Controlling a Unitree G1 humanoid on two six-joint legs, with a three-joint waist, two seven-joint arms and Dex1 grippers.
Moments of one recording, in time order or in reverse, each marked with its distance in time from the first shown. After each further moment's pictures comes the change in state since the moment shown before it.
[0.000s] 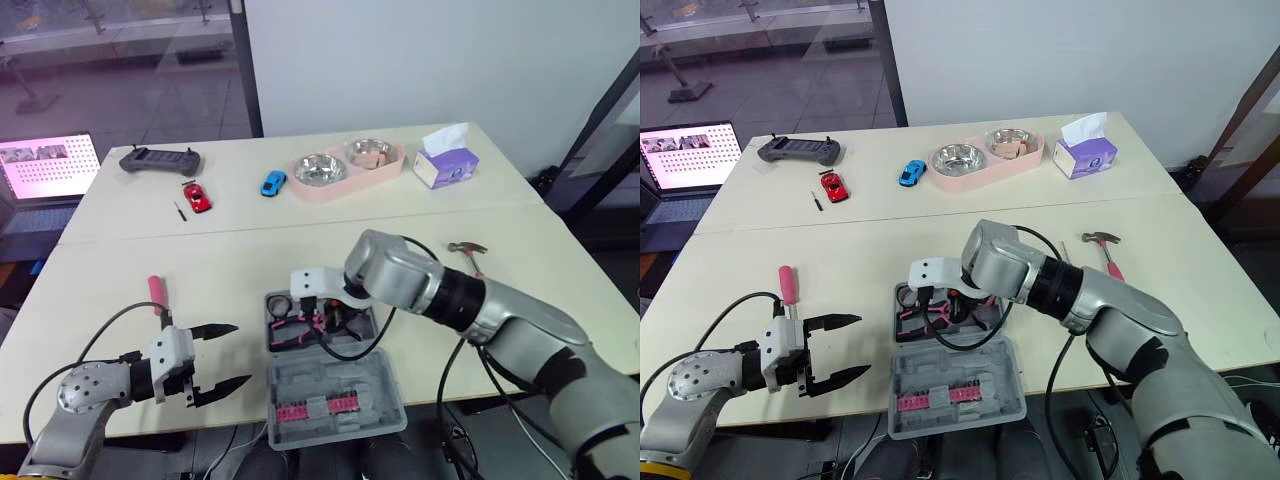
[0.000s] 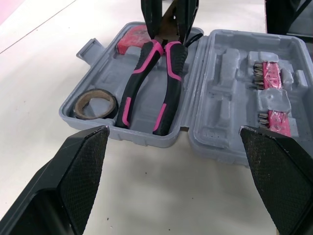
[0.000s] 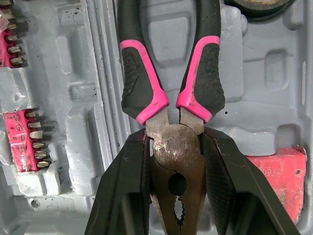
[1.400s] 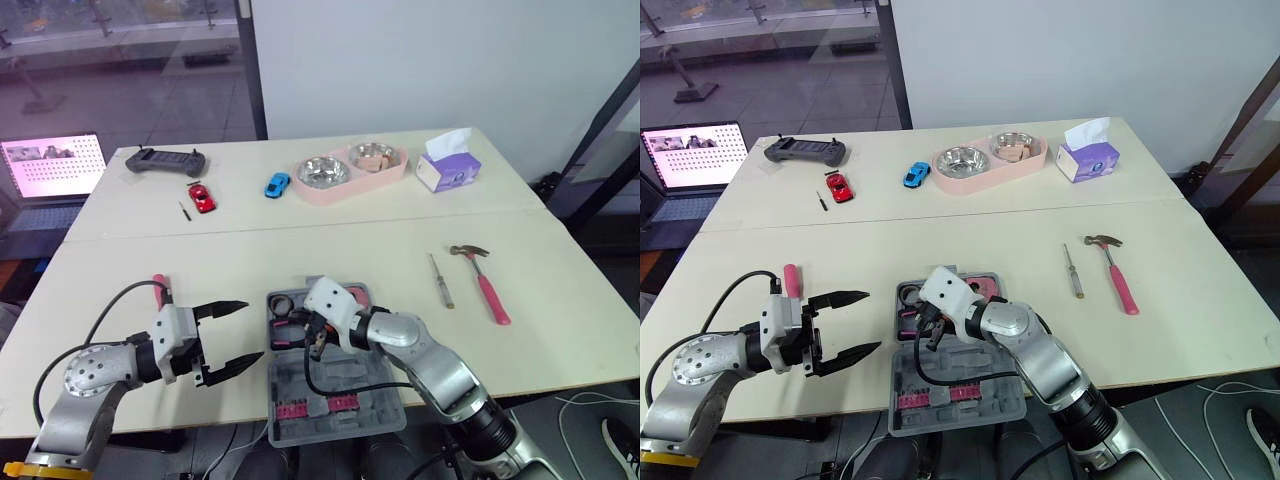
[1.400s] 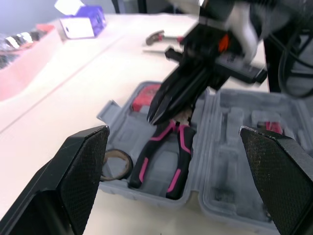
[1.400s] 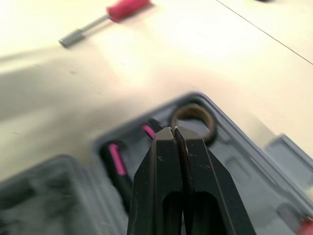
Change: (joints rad) left arm -0.050 -0.035 0.019 -0.123 -0.107 0.078 0.035; right arm 0.828 0.166 -0.534 -0.312 -0.014 -0.504 -0.619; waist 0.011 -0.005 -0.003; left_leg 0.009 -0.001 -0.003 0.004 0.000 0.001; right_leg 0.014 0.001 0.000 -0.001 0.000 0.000
